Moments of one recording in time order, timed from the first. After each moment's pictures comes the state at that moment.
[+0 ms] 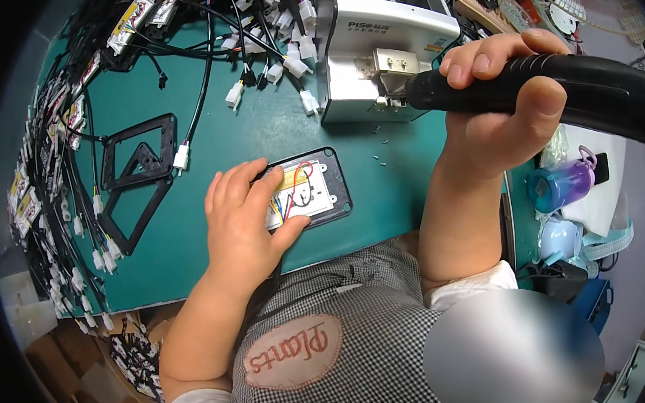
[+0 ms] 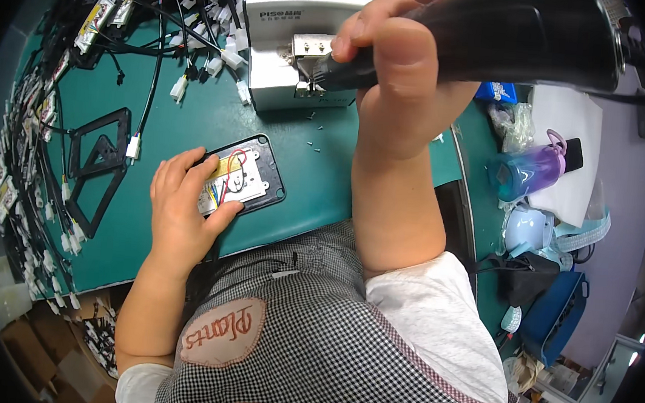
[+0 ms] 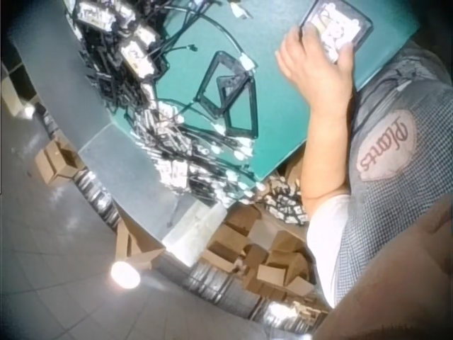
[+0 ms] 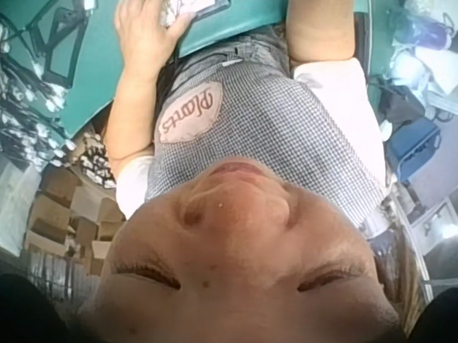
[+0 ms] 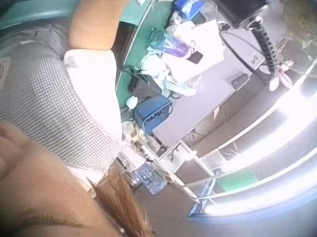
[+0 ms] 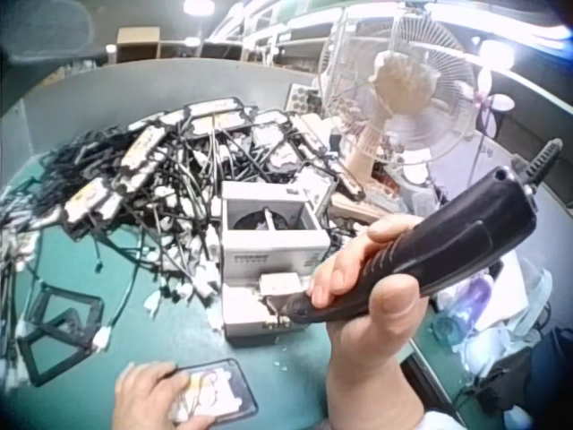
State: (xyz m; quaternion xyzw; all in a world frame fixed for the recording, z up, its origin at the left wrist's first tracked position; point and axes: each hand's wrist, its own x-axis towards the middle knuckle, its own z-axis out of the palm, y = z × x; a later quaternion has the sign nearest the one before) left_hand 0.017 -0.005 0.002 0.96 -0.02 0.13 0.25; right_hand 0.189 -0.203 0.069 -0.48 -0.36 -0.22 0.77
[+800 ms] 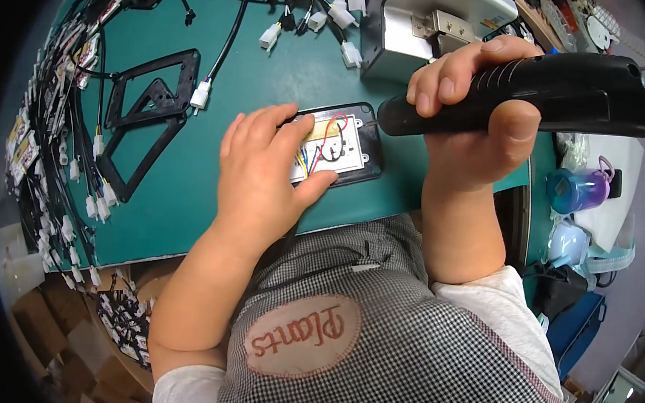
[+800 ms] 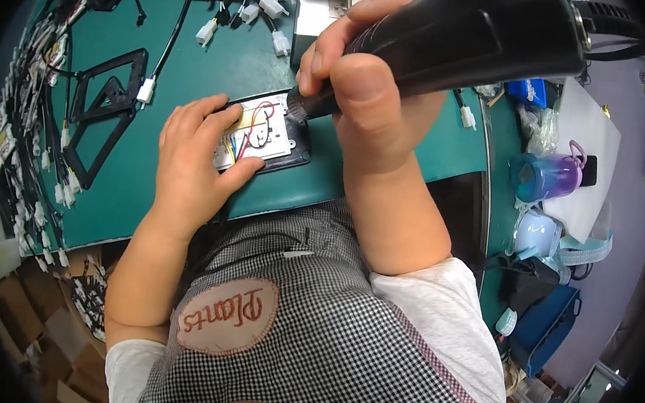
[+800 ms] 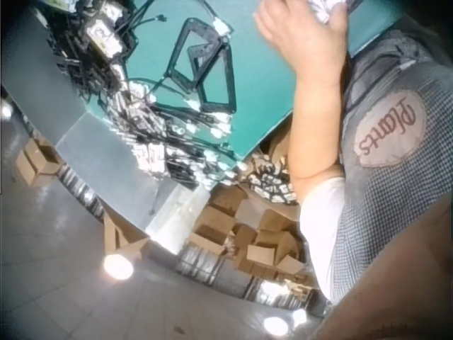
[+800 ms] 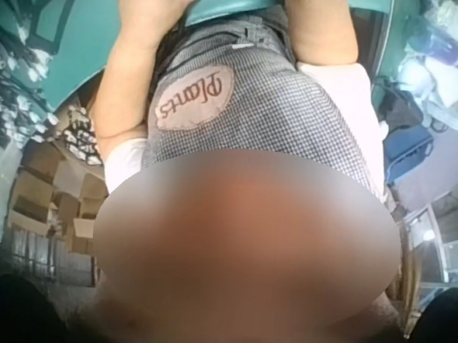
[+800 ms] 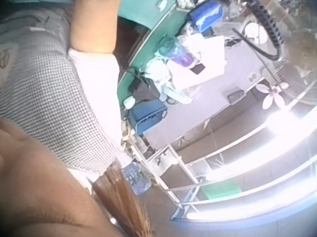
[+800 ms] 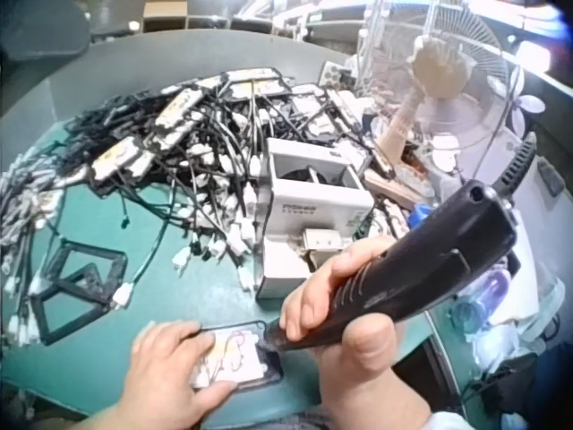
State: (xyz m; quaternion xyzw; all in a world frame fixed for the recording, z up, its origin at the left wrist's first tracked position) left_hand 0.016 -0.002 -0.004 0.95 -0.01 0.15 0.26; right_hand 0.141 -0.173 0.034 -0.48 -0.35 -0.03 0.80
